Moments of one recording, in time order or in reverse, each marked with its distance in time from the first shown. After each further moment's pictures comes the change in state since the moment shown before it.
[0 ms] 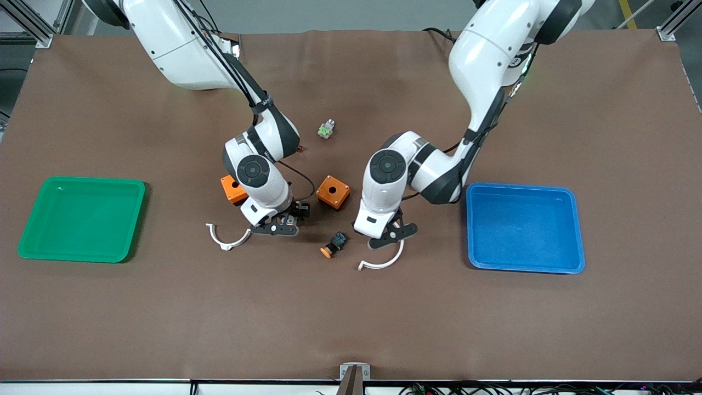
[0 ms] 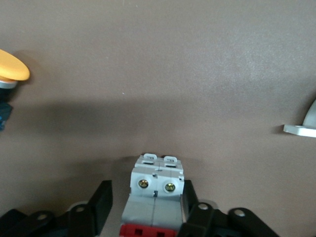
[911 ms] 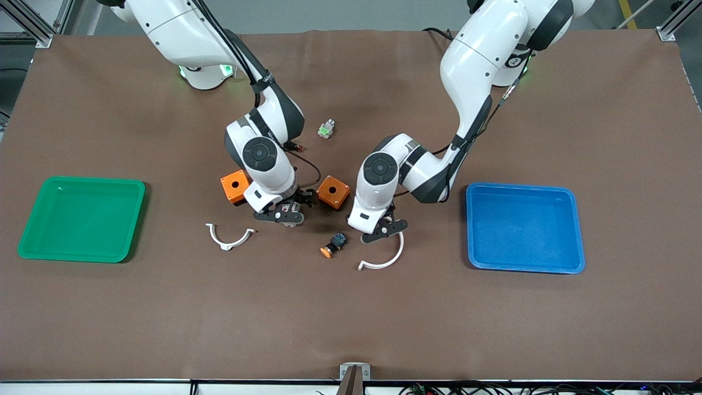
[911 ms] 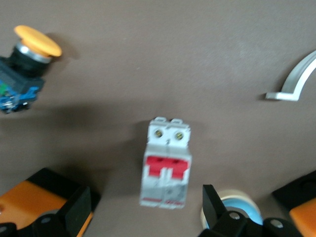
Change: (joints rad) left arm -0.040 0.088 -0.030 -0.041 -0.030 0.069 -0.034; right arm 0.026 -0.090 -0.003 -0.020 0.000 -0.114 0.029
